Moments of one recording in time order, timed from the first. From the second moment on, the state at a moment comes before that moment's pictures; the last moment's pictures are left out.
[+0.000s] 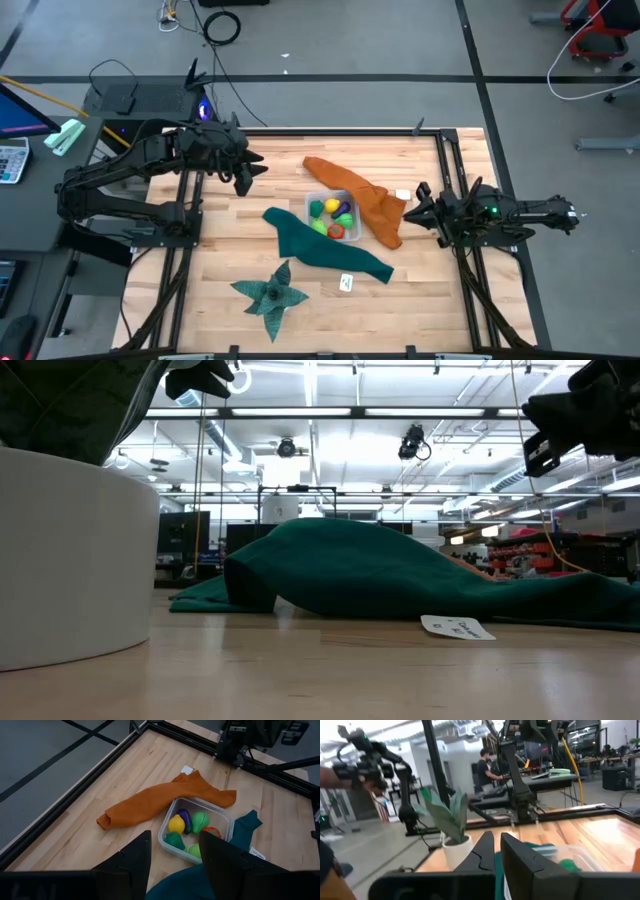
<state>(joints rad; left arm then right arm) 0.27 1.02 1.20 -0.75 -0.05 -0.25 0.00 0.00 0.02 0.16 -0.19 0.21</state>
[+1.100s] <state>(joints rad) 0.21 0.58 0.72 -0.04 -0.16 -0.18 0.00 0.00 0.02 0.11 -0.19 0.19</state>
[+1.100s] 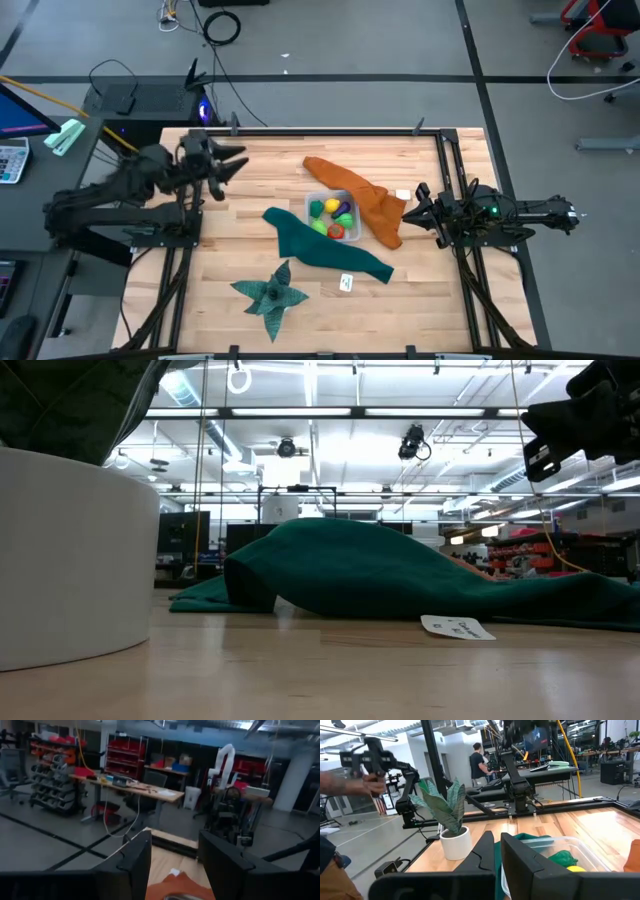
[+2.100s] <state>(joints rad) 0.09 0.32 0.20 0.37 -0.22 -0.18 0.00 0.00 0.02 0.11 -0.19 0.19</state>
